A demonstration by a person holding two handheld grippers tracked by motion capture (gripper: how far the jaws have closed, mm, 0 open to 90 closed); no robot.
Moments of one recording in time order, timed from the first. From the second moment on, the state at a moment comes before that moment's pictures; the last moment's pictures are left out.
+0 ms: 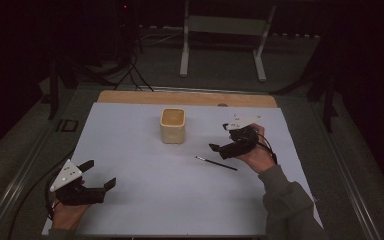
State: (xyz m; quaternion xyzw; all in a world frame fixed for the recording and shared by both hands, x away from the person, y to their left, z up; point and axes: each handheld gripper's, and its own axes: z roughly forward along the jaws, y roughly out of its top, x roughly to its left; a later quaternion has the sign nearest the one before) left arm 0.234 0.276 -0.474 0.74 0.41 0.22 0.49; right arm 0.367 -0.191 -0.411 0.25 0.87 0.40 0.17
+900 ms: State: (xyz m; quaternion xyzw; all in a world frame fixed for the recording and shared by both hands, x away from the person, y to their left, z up) left arm 0.234 0.276 -0.474 0.74 0.40 0.22 0.49; right arm 0.380 -0.166 -0.421 0.22 0.90 0.34 0.16
